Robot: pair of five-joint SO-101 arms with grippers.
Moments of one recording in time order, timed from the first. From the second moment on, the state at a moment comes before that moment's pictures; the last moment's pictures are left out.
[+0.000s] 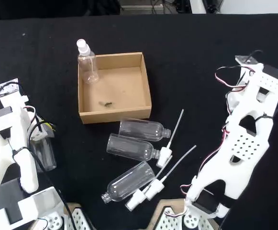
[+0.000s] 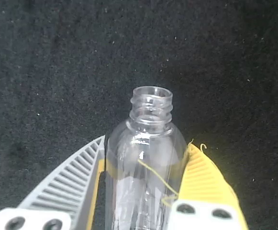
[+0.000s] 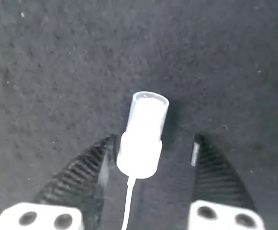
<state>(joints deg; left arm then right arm) -29.6 -13.8 41.6 57.5 -4.2 30.9 47.7 -37.1 89.3 29.2</state>
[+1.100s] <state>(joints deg) -29.6 -40.1 43.8 59.2 -4.2 25.5 21.8 -51.0 99.2 10.6</state>
